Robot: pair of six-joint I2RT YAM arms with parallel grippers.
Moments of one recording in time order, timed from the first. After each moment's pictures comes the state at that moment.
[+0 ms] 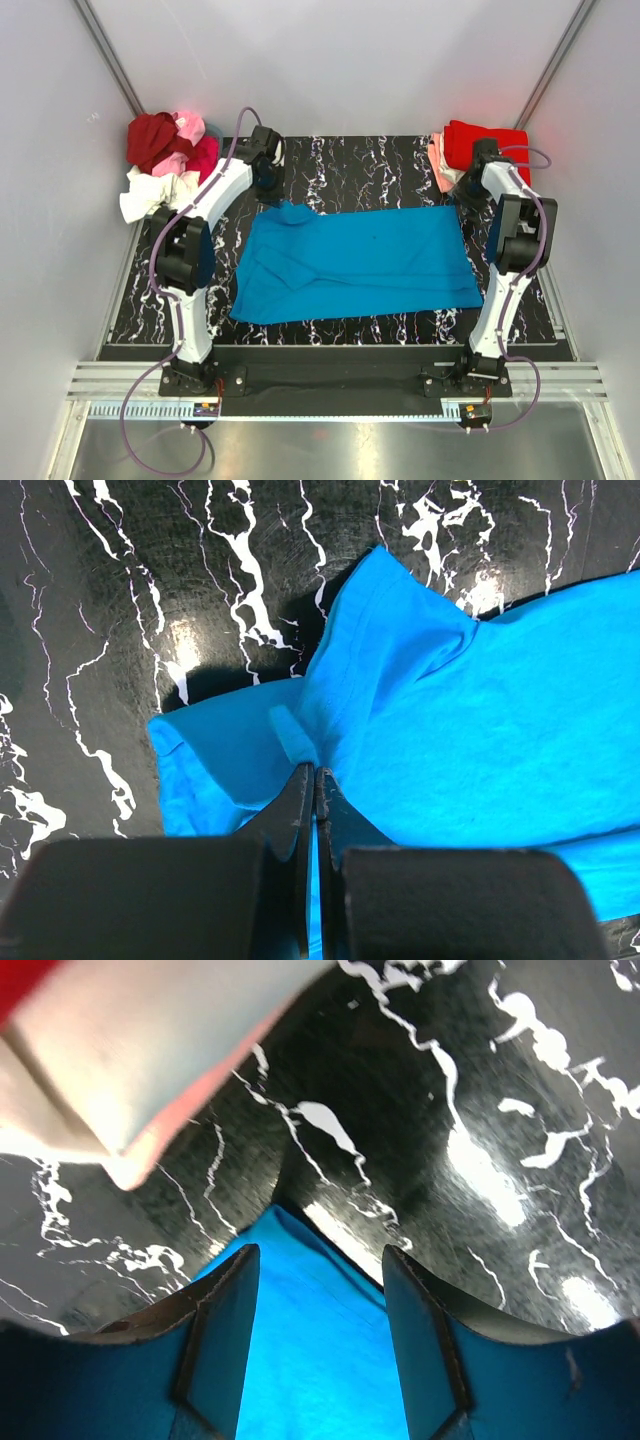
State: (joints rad) left arm -0.32 2.01 1.78 -0.87 0.05 -0.26; right arm -0.13 2.17 1.70 -0.68 0.13 0.62
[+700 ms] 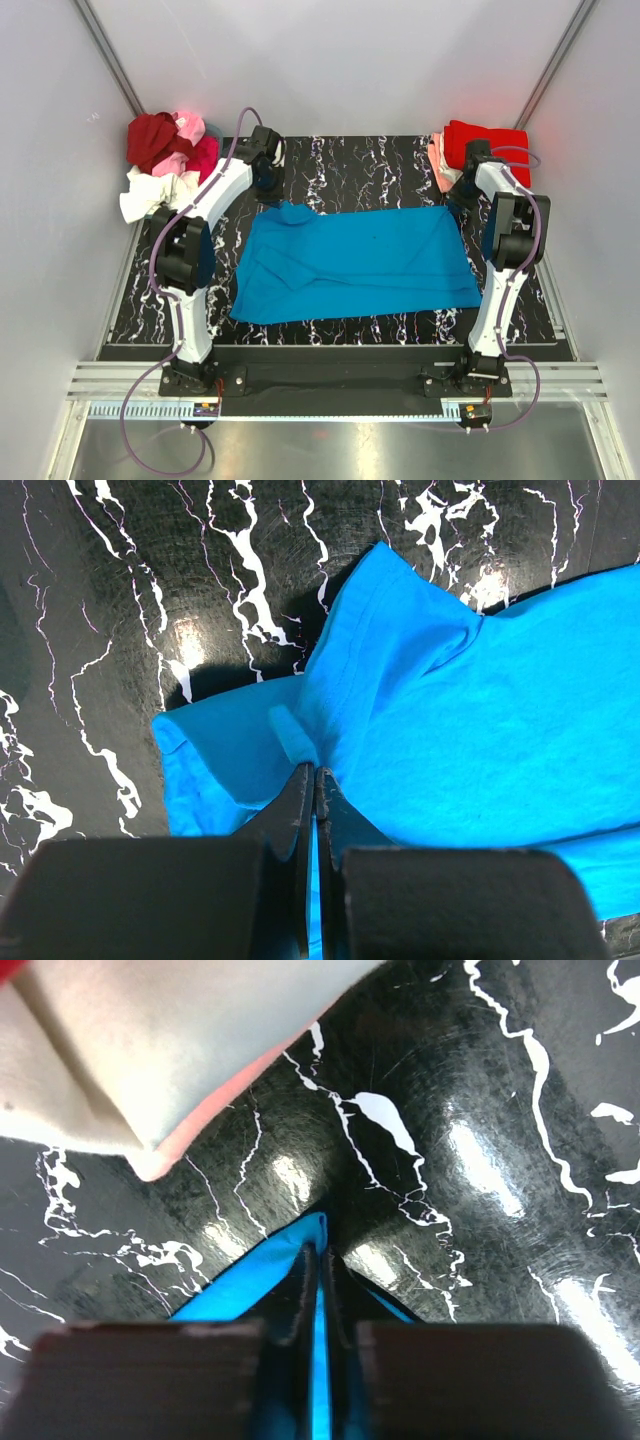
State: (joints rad) left arm -0.32 2.01 1.78 -0.87 0.05 -0.24; right arm -0.11 2.22 1.74 -0.68 0.09 0.59
